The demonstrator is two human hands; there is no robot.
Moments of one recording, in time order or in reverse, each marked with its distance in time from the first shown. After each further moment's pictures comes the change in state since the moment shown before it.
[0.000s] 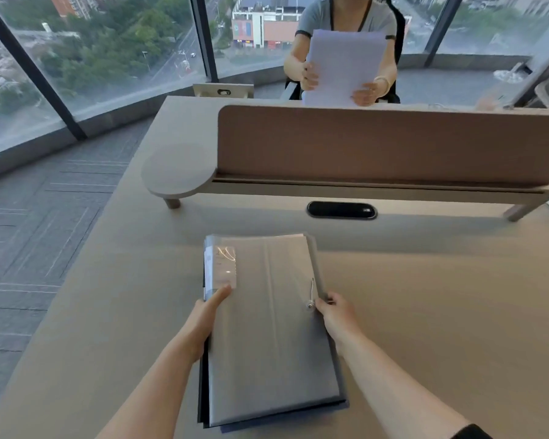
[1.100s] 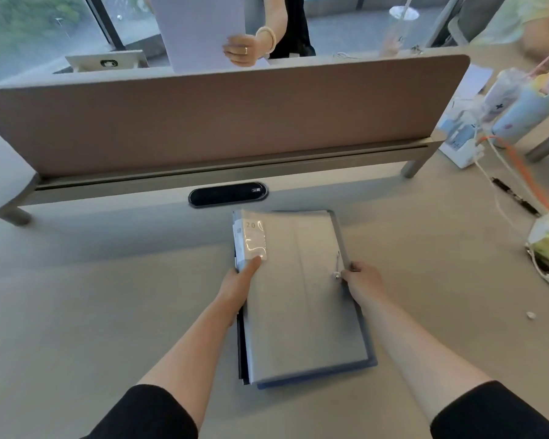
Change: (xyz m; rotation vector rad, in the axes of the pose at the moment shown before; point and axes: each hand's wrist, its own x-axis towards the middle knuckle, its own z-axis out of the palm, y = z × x) left_hand 0.038 0.012 0.326 0.257 -0.133 -0.032; right_hand 0.116 0.031 -0.291 -0.164 0.276 0.039
